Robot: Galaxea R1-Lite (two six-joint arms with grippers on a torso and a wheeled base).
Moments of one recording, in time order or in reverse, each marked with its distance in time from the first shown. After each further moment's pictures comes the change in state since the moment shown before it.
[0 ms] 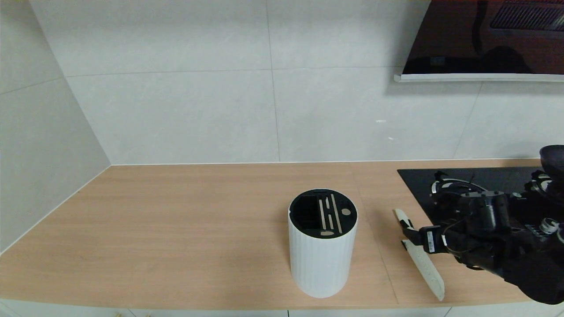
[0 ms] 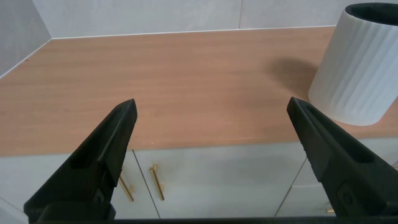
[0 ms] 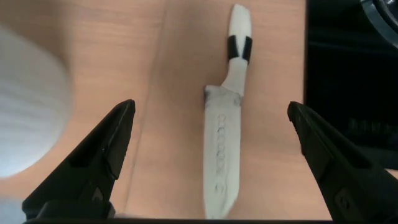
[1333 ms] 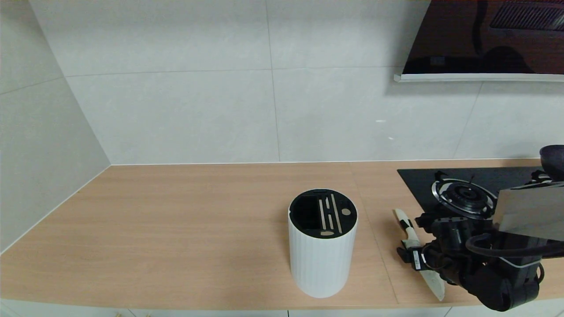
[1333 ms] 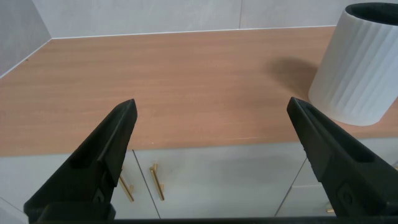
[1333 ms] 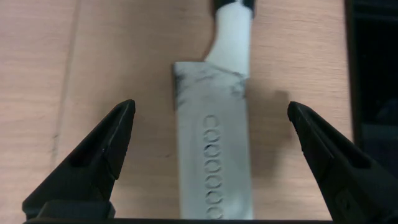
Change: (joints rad) left arm 0.000 0.000 0.000 0.000 0.000 0.000; right arm -0.030 0.351 -0.028 -0.229 -0.043 0.004
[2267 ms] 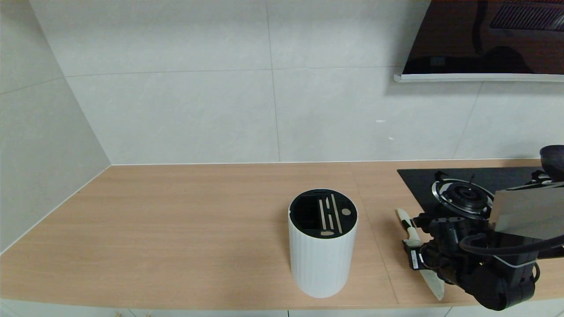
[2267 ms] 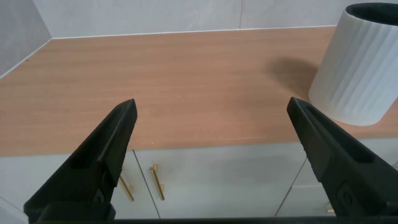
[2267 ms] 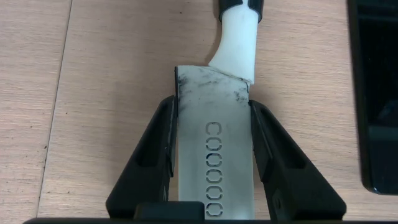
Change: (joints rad) left arm 0.000 0.000 0.000 0.000 0.000 0.000; right arm -0.004 0.018 -0.015 0.001 -0.002 0.000
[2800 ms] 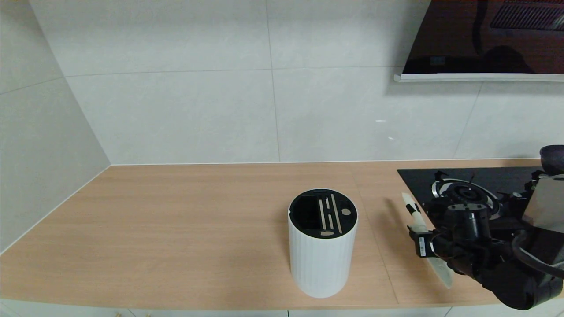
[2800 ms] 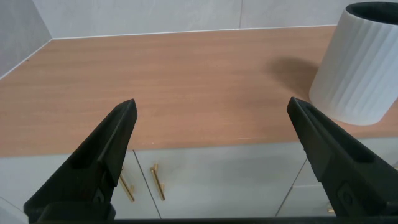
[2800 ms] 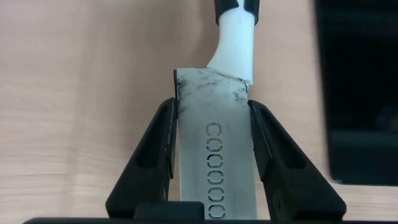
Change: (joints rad) left arm 0.000 0.000 0.000 0.000 -0.001 0.005; right arm 0.024 -0.206 0.063 0.011 -0.002 0.007
